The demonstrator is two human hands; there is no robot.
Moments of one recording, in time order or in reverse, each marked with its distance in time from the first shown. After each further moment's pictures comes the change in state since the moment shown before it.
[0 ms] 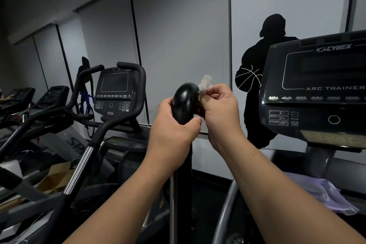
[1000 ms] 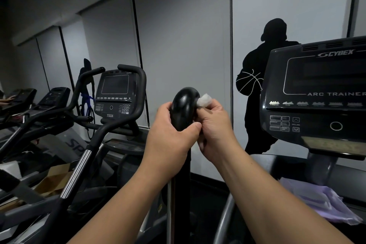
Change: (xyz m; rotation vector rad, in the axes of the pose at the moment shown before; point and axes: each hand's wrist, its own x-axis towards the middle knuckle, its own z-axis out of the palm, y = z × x) left_hand 0.002 -0.007 -0.002 -0.003 -0.021 0.047; right_hand 0.002 0.020 0.004 0.265 -0.137 0.261
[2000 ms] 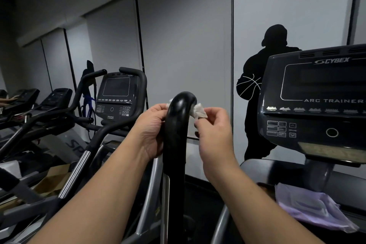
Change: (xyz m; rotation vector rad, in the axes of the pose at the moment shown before) left_hand 0.047 0.008 -0.012 -0.640 -0.029 -0.569; right_hand -0.037 -0.005 -0.008 -0.447 0.170 -0.259
